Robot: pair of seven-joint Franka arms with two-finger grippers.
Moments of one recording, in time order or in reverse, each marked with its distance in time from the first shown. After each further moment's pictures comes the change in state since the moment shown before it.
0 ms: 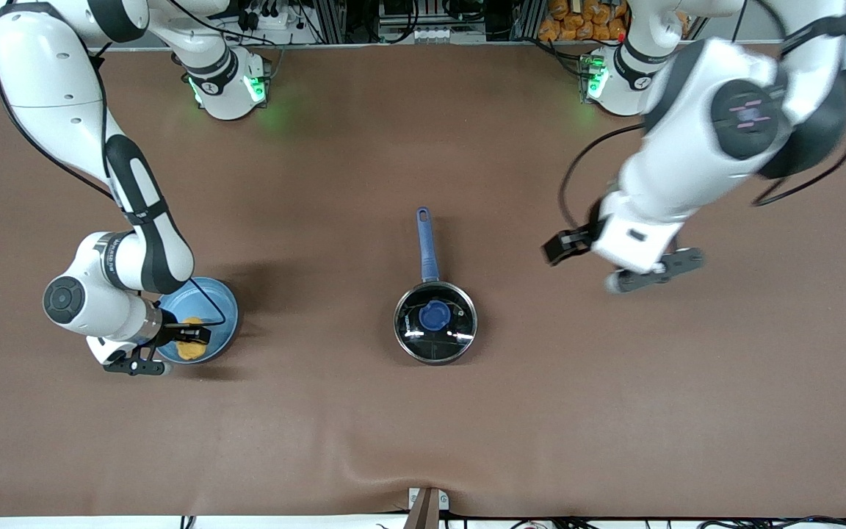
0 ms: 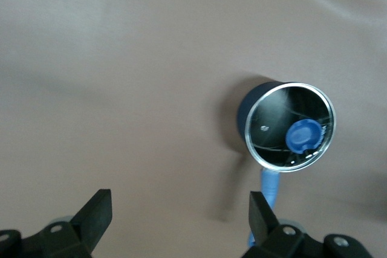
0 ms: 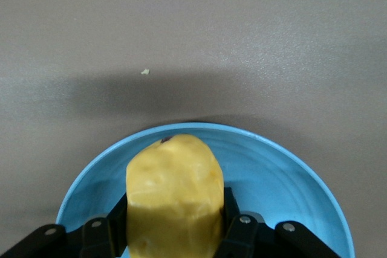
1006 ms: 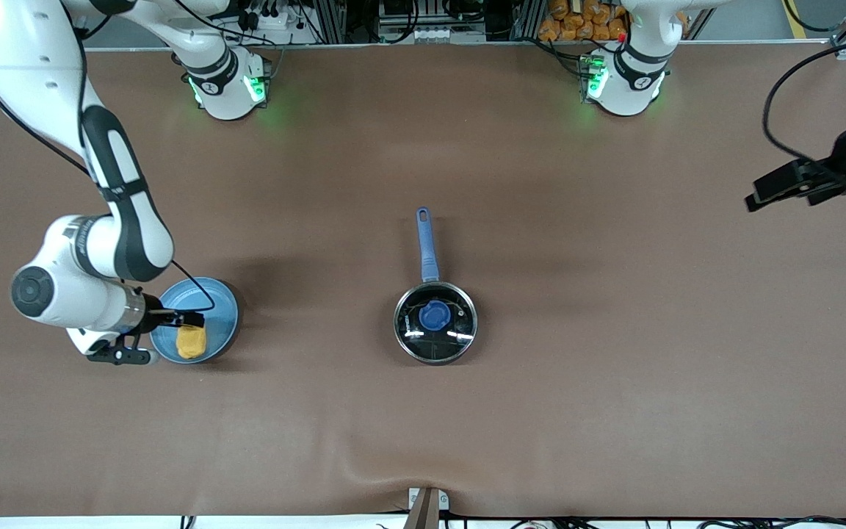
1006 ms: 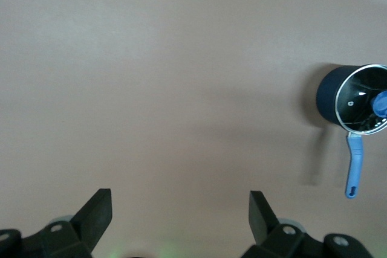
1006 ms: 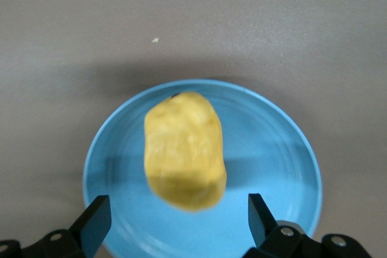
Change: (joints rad) left arm 0.410 -0.229 0.005 0.002 -0.040 -0.309 0.579; right arm -0.005 -0.076 -0.003 -0.018 -0.002 -0.122 0.000
